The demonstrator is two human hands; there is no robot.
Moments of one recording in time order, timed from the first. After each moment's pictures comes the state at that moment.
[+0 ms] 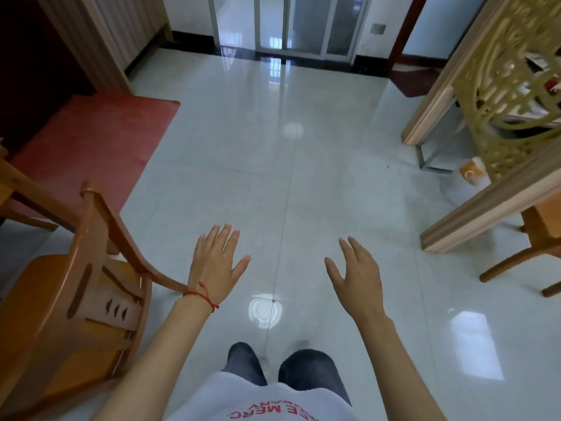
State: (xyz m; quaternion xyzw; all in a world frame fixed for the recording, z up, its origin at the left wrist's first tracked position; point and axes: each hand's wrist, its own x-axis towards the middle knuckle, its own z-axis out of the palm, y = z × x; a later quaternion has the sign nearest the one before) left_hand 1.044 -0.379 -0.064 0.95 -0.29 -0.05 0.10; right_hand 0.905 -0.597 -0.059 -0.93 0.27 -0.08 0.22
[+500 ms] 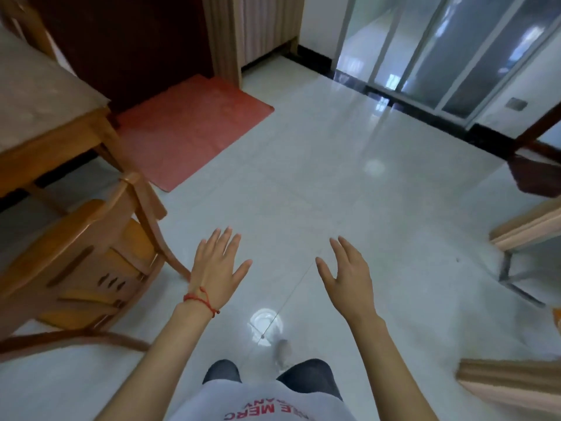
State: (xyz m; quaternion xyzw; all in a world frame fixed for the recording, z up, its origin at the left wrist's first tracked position) left_hand 1.106 -0.450 -0.055 0.99 -0.05 -0.02 0.13; right_hand 1.093 -0.689 -0.036 -0.97 0.03 0.01 0.26
